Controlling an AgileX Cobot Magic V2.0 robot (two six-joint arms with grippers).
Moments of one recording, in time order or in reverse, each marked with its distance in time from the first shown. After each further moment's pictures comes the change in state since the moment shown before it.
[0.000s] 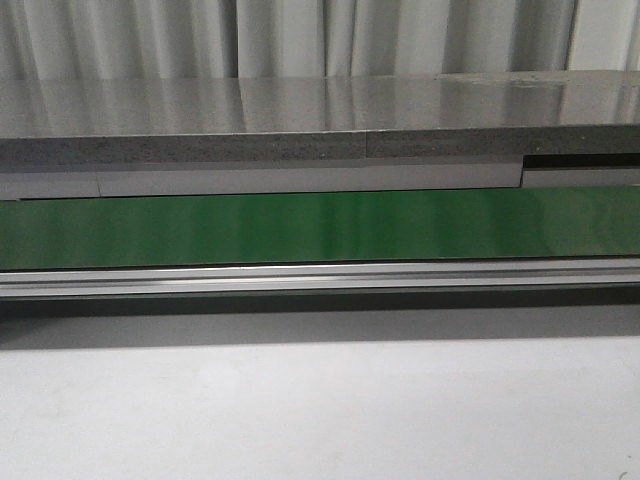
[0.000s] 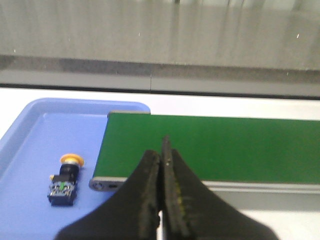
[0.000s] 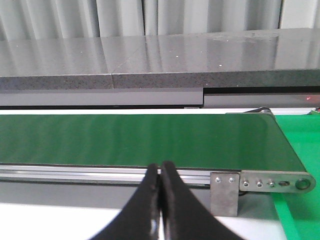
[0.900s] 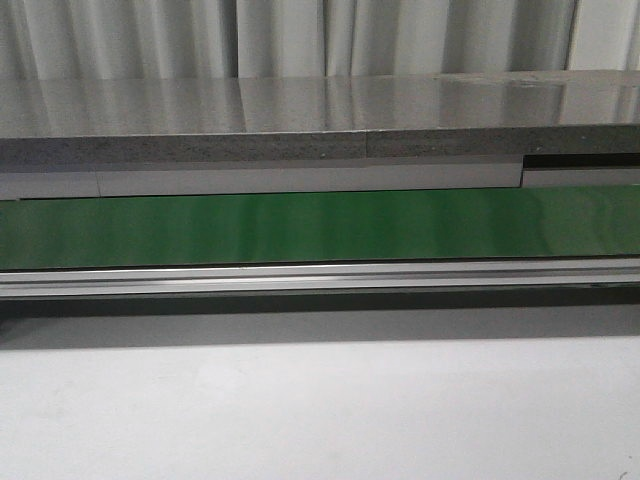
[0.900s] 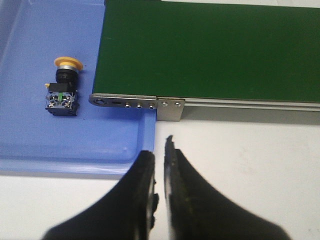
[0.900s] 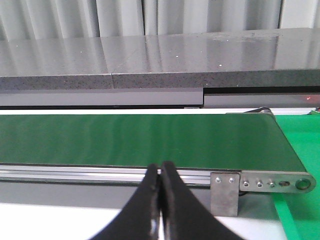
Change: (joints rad) left arm 0.000 0.427 -0.220 0.001 0.278 0.000; right arm 0.000 0.000 0.000 0.000 0.000 0.000
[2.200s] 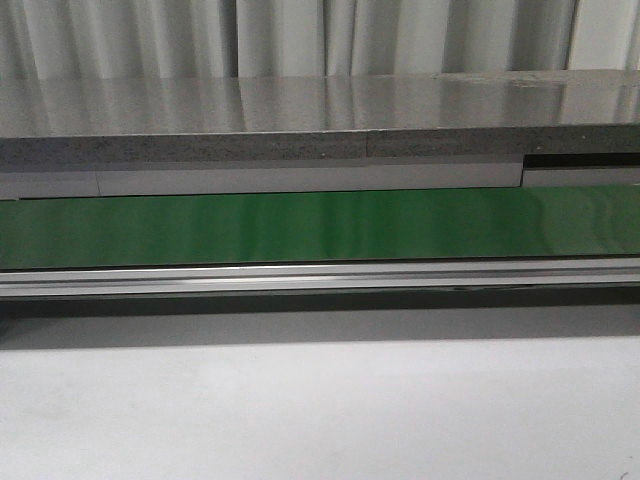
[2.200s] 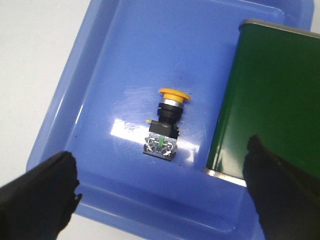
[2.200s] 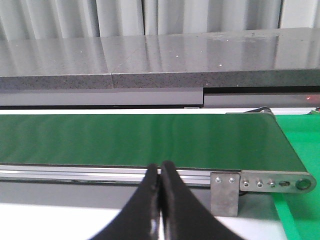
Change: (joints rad) left arm 0.364 0.668 -0.393 0.000 -0.036 0.117; right arm 0.000 0.000 0.000 0.000 0.000 0.000
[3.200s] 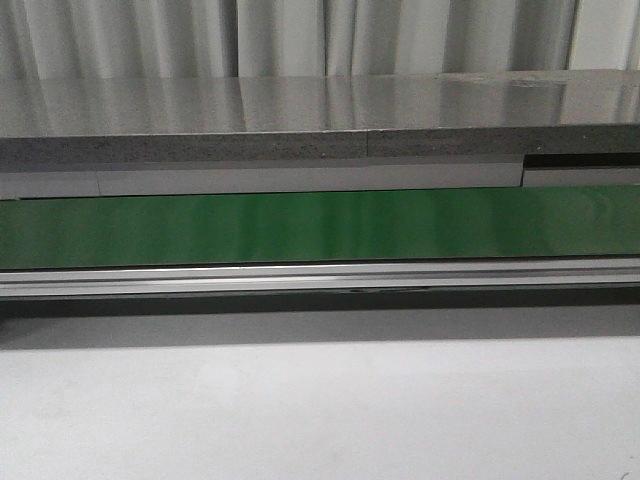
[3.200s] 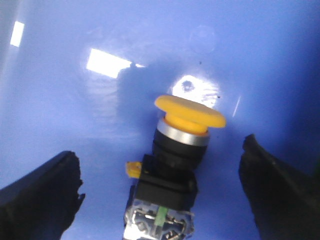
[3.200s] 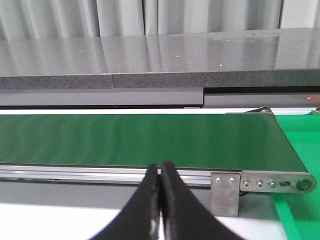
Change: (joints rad) left arm 0.040 0.485 -0.137 -0.113 -0.062 0.091; right arm 0.000 0.000 0.000 0.000 0.000 0.000
